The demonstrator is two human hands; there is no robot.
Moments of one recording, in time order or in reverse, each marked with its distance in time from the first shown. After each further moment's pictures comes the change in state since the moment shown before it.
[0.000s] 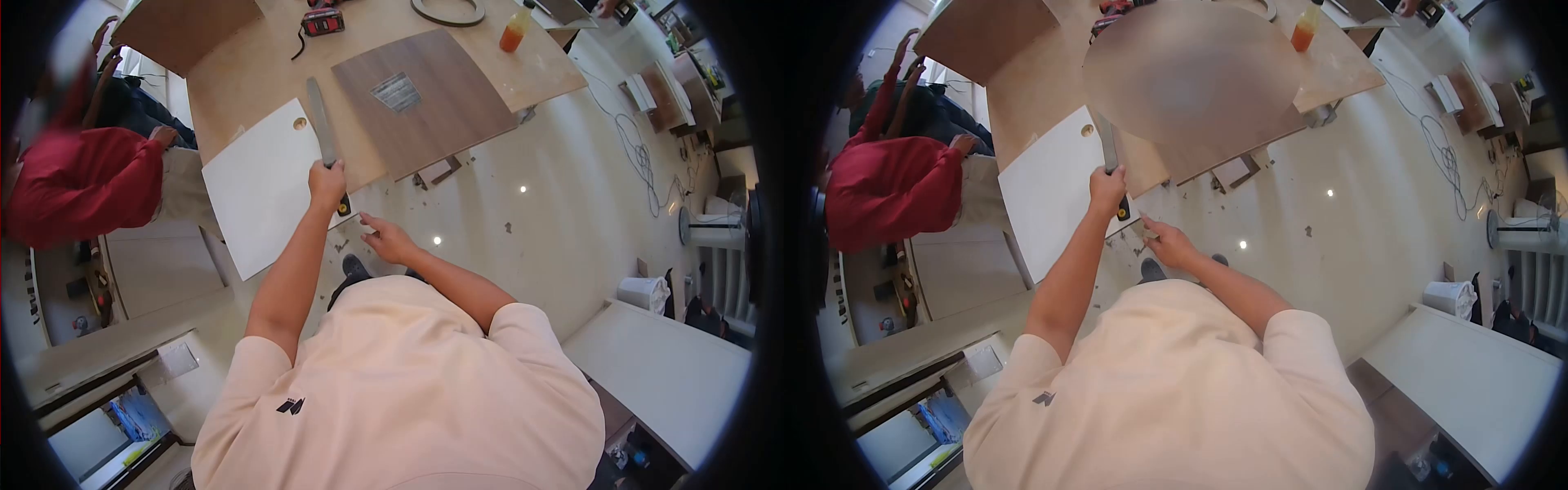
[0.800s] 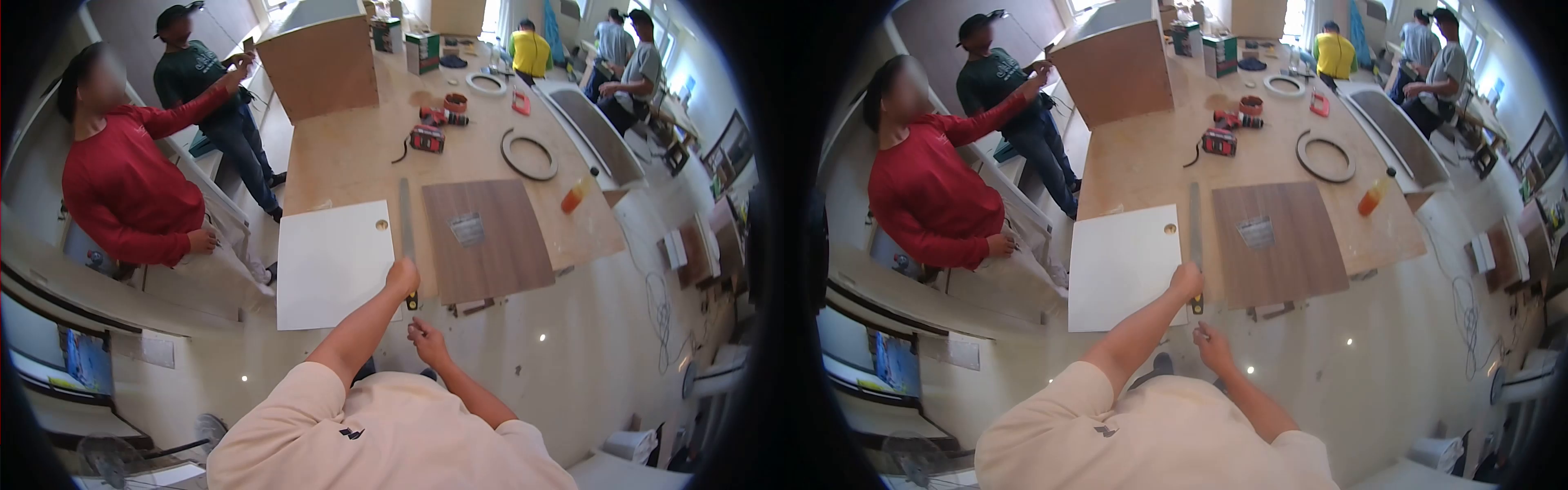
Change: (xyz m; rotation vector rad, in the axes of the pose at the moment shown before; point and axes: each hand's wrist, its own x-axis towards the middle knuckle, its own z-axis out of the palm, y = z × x) left_hand 0.006 0.049 0.018 0.503 -0.106 0.044; right_hand 0.014 0.009 -0.016 0.168 0.062 0.094
